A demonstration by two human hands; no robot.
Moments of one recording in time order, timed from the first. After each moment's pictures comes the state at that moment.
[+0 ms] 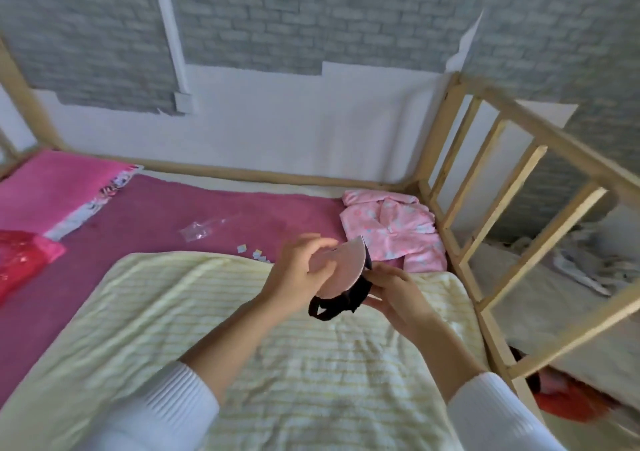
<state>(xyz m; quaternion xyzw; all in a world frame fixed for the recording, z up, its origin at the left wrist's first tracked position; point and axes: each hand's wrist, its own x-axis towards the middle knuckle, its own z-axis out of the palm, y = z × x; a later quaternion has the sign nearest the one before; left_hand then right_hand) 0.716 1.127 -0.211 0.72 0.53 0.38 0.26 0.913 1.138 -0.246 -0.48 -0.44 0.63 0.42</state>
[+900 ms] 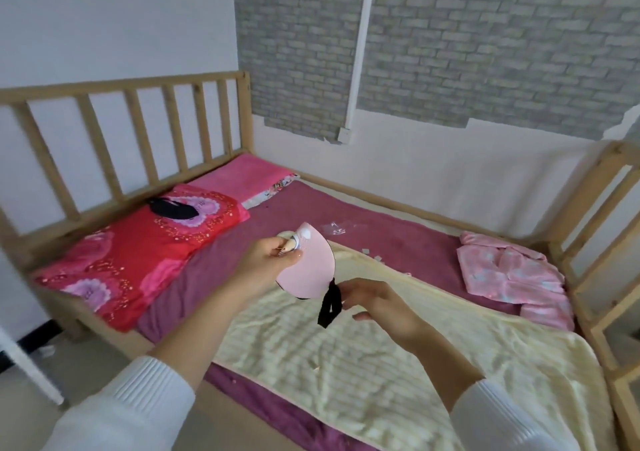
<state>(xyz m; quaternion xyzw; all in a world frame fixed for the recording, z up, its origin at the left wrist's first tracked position) 0.463 0.815 -0.179 0.46 0.66 0.52 0.28 0.682 0.888 -0.194 -0.34 -0.72 0.58 0.17</state>
